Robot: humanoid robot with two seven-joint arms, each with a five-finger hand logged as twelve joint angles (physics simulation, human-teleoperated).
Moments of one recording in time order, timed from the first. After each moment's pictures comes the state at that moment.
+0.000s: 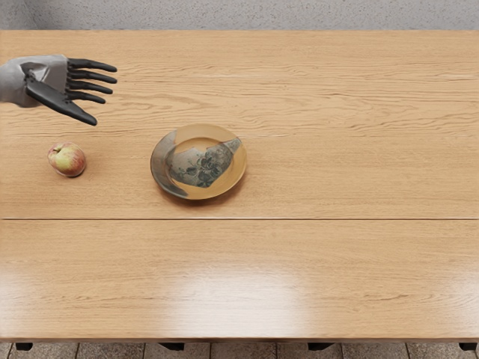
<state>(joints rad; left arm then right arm) -1.21 0.83 -0.18 -0.93 0.18 -0.61 0.11 -0.02 0.00 0.06 0.18 0.14 -0.09 0.12</state>
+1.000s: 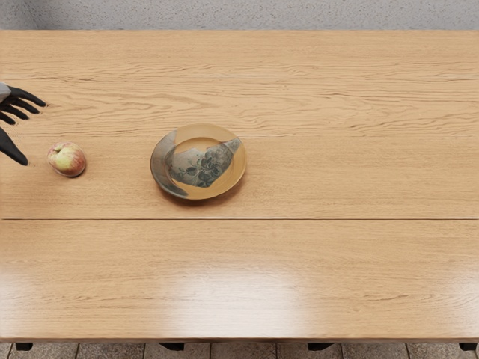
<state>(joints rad) -1.22 1.11 -0.16 -1.41 0.71 -0.20 0.42 -0.01 0.00 0.06 0.18 0.14 -0.08 0.13</state>
